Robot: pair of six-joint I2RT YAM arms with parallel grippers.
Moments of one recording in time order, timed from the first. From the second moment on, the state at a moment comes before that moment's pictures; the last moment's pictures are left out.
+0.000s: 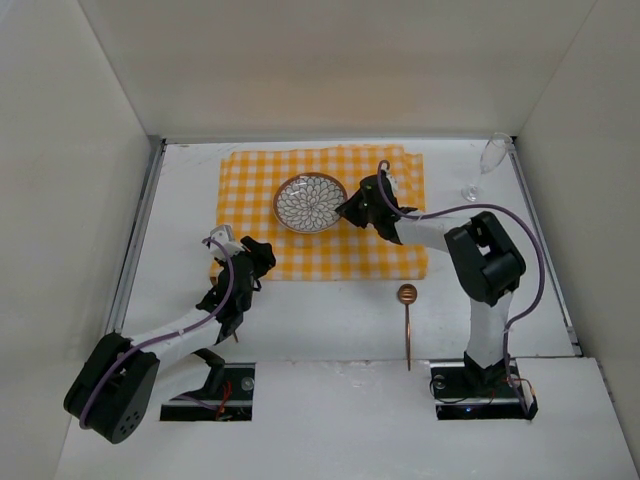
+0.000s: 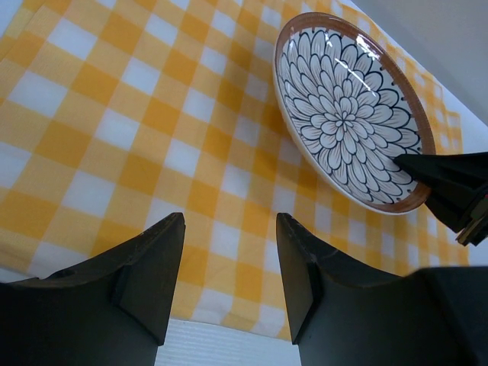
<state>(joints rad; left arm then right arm) -0.52 1.05 0.21 0.52 -0.49 -0.75 0.53 1.97 1.21 0.20 0.05 1.09</state>
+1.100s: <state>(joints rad) -0.52 1.06 0.21 0.52 -0.50 -0.75 0.54 1.98 1.17 0.25 0.06 1.10</state>
